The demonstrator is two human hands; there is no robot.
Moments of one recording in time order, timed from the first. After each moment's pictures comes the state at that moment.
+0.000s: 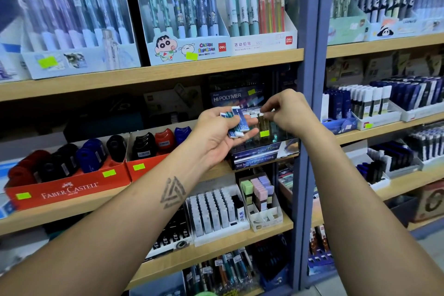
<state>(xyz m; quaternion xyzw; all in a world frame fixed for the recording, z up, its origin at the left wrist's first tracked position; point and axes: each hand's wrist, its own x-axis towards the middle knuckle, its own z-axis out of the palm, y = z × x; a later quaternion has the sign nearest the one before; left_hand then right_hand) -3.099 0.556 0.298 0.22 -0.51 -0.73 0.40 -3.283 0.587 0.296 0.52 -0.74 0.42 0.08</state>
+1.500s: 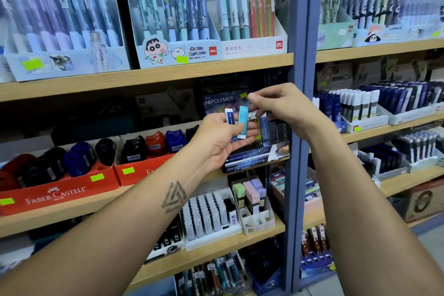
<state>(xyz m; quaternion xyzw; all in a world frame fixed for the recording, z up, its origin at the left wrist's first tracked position) -3.114 0.561 0.291 0.23 -0.58 -0.69 0.37 -3.277 0.613 0.315 0.55 -0.60 0.57 -0.13</state>
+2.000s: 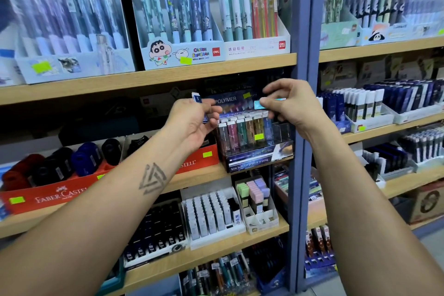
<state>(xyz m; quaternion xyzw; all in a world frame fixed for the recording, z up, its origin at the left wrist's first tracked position) -3.087 0.536 0.327 0.30 -0.51 -0.65 0.47 -3.280 0.614 0.310 0.51 -0.58 0.63 -0.09</state>
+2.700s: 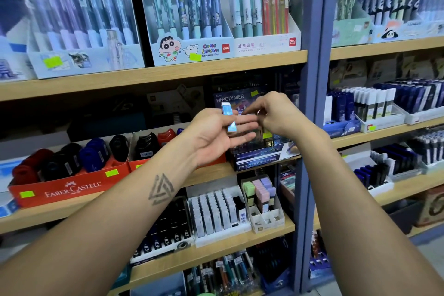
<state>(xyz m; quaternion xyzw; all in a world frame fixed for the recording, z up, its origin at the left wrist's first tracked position) -3.083 0.551 0.307 0.20 -0.54 -0.75 0.34 -3.259 0.581 0.303 0.64 -0.68 0.34 0.07</state>
